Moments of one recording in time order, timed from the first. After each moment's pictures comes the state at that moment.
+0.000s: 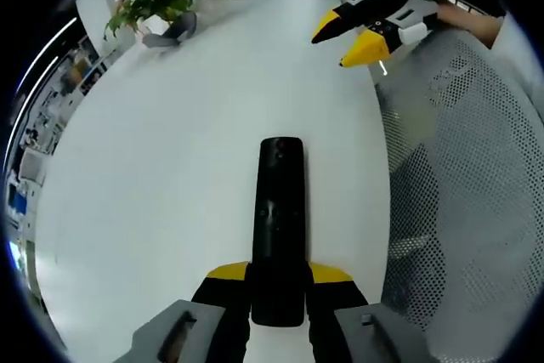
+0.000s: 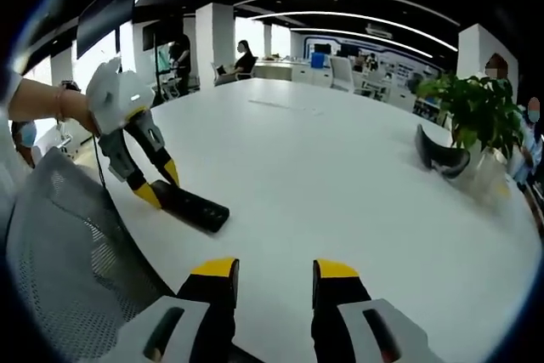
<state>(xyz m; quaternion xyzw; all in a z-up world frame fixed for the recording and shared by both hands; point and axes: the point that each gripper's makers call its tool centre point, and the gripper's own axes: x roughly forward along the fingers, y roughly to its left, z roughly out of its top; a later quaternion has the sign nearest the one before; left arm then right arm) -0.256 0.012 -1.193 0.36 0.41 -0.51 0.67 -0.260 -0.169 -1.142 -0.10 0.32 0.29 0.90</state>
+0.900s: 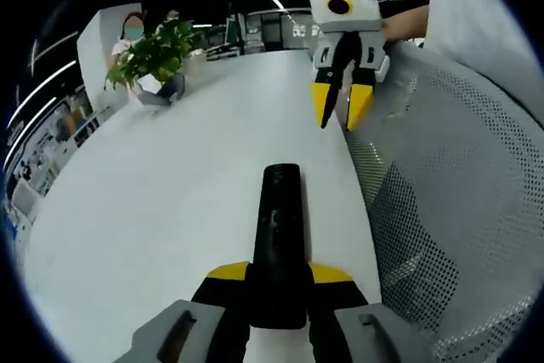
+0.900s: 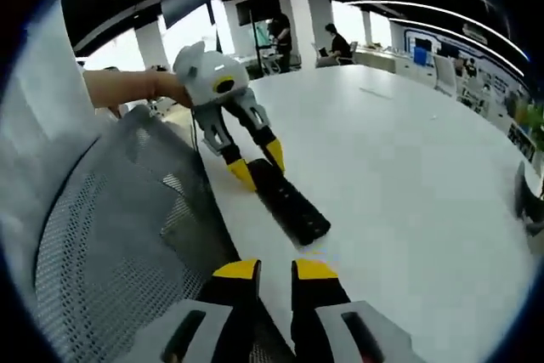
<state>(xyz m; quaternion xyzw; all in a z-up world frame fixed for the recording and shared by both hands) -0.269 0.008 -1.192 0.29 0.26 -0.64 0.66 -0.309 -0.094 -1.149 -0.15 0.35 0.53 0.76</state>
